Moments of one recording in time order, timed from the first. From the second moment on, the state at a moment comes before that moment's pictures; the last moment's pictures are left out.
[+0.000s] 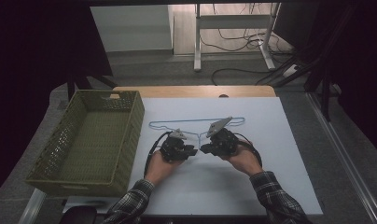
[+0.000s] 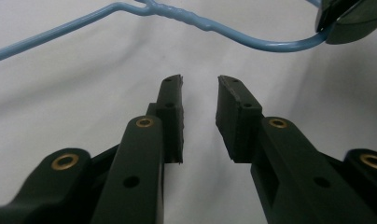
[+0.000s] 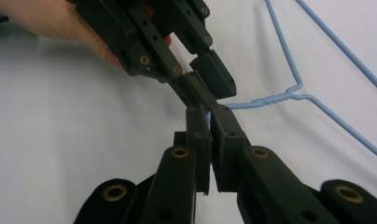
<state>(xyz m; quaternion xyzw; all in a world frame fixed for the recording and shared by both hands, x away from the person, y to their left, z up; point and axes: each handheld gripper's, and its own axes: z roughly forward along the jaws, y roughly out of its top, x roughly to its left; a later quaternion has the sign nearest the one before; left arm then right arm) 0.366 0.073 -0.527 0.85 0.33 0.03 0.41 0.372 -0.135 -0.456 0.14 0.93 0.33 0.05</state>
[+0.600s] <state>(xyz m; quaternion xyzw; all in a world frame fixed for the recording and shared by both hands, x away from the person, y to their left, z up) 0.403 0.075 -0.510 0.87 0.30 0.17 0.35 0.375 -0.138 -0.447 0.14 0.93 0.33 0.05</state>
